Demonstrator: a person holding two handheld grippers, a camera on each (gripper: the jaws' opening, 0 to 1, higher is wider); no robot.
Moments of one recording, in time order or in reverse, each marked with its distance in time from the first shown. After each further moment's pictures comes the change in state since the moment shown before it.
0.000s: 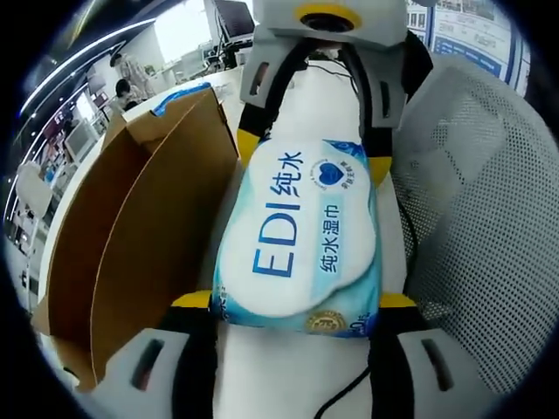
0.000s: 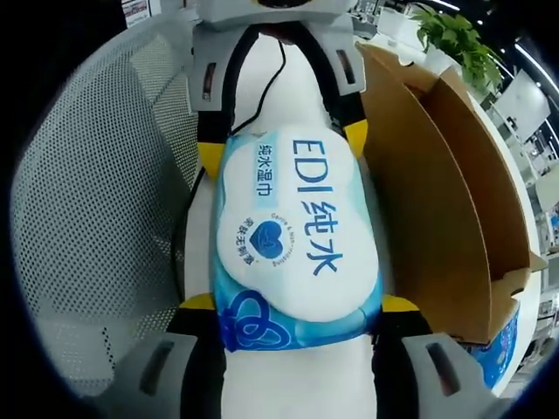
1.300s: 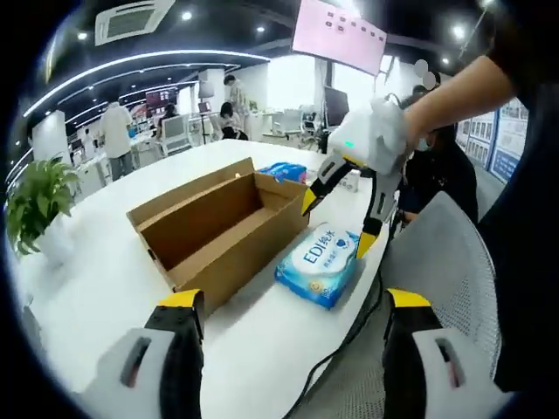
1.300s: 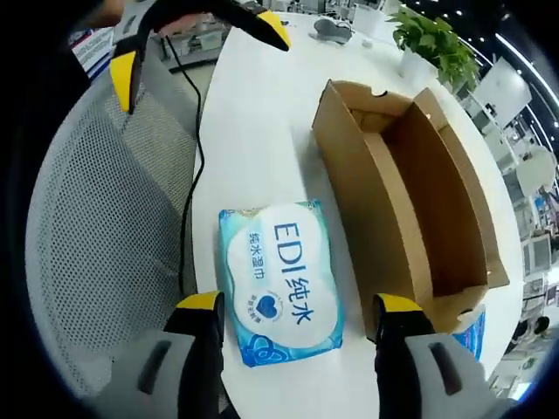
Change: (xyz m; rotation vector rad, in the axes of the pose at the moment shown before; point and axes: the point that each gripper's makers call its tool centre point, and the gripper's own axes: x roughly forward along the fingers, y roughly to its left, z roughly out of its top) left arm -0.178 -0.017 -0.019 -0.452 -0.424 0.302; right arm -0.032 -0.004 0.064 0.055 0.040 -0.086
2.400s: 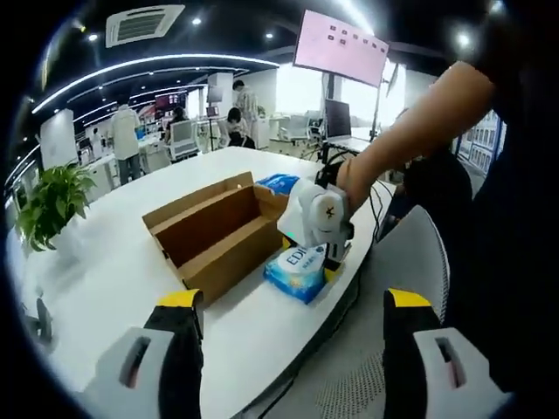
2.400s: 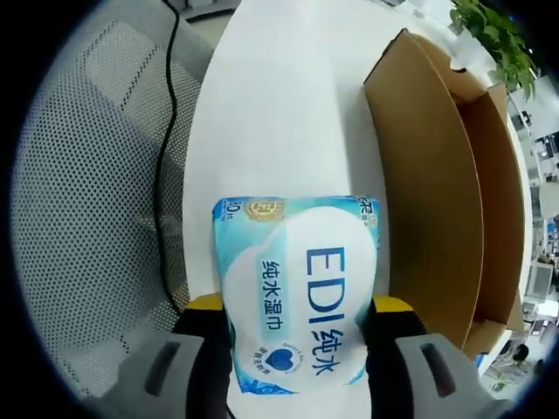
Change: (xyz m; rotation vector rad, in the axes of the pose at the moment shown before) left arm -0.048 -0.027 0.018 0.006 -0.034 0.005; right arm 0.046 0.012 -0.012 -0.111 0.239 0.066
